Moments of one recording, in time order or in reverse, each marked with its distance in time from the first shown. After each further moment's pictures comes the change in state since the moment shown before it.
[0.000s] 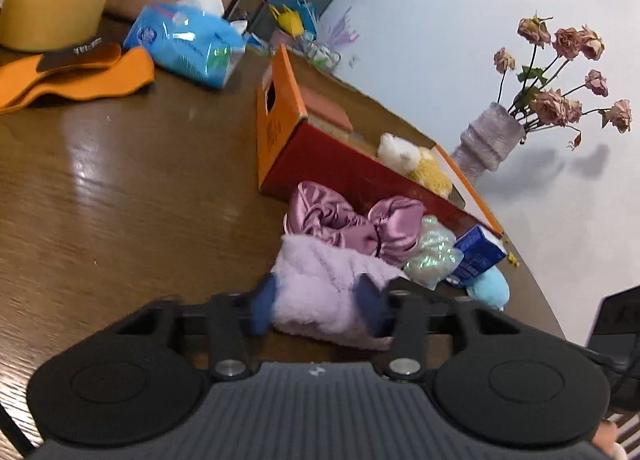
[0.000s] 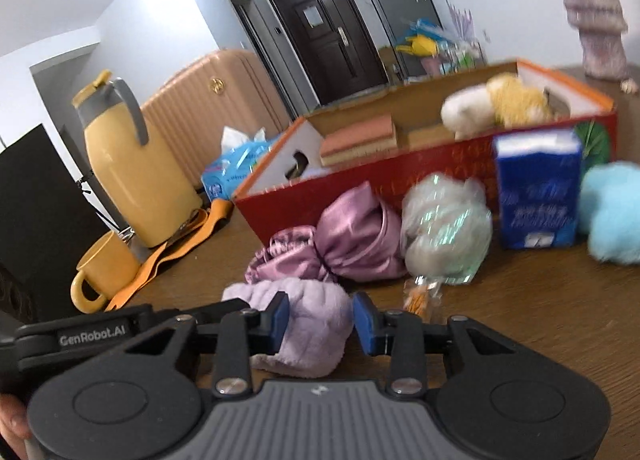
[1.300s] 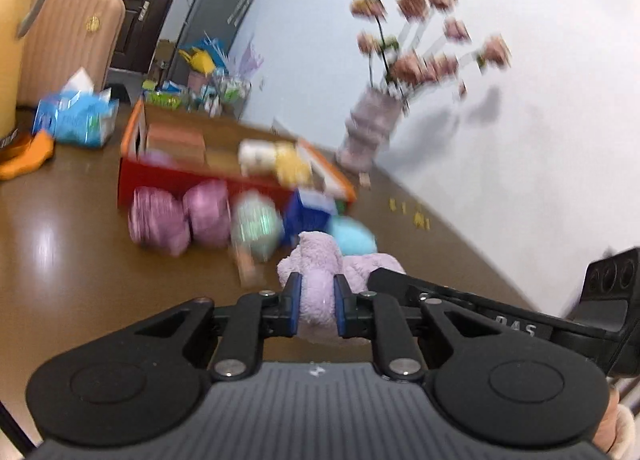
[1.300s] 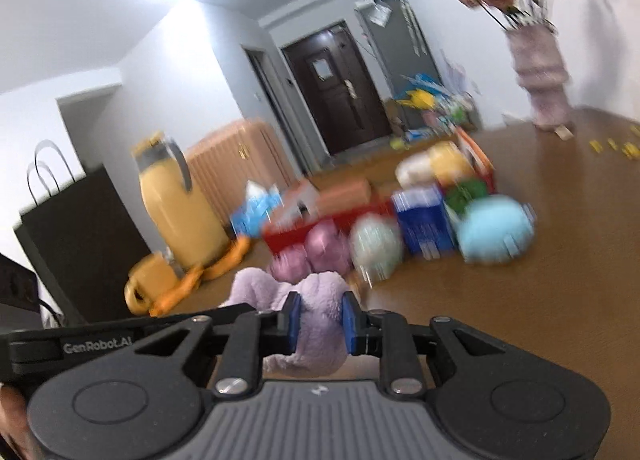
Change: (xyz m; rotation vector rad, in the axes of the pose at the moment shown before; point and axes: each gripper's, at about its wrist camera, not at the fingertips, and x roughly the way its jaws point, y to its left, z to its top) left arm -0.072 -0.140 -0.046 0.251 -0.092 -0.120; right arm -0.172 -0.025 -0.022 -0.045 -0.191 0.040
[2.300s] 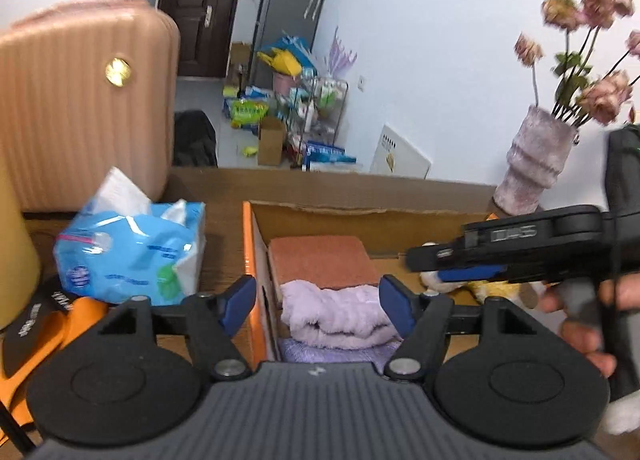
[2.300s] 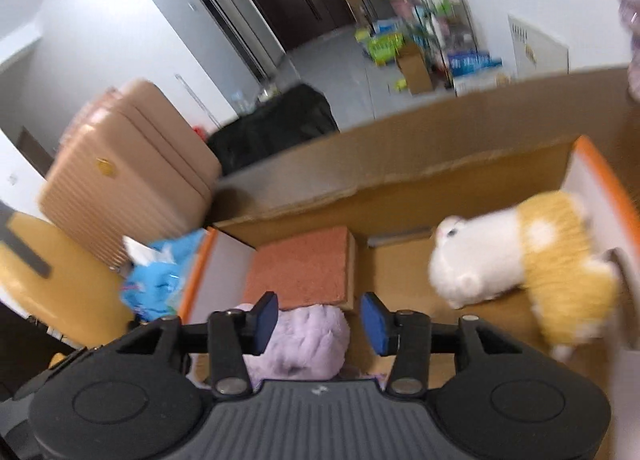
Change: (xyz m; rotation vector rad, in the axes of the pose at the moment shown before) left arm 0.152 0.134 0.162 0.074 0.041 0.320; right arm 0.320 -0.056 0.183 0.129 0.362 -0.099
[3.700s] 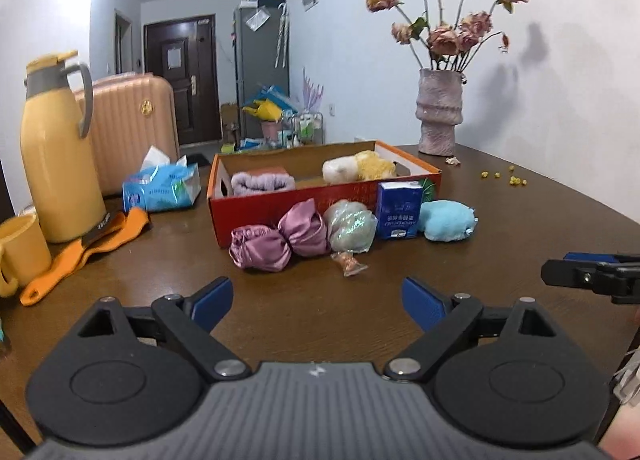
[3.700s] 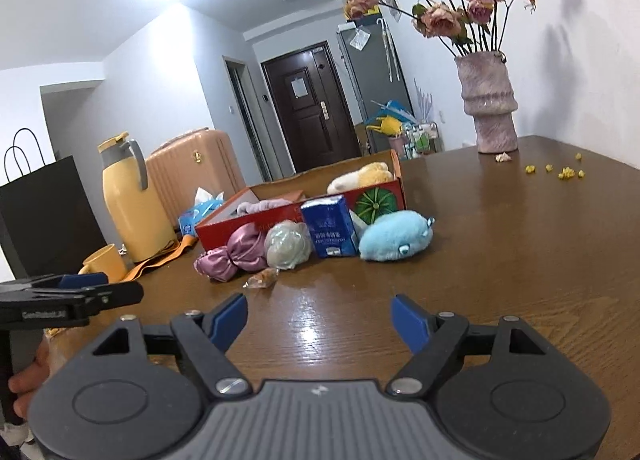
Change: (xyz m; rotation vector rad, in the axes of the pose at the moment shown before) left arm -0.204 -0.124 -0.211 0.210 -0.133 0.060; right arm -0.269 -0.076 -0.332 -0.172 -0.424 -0.043
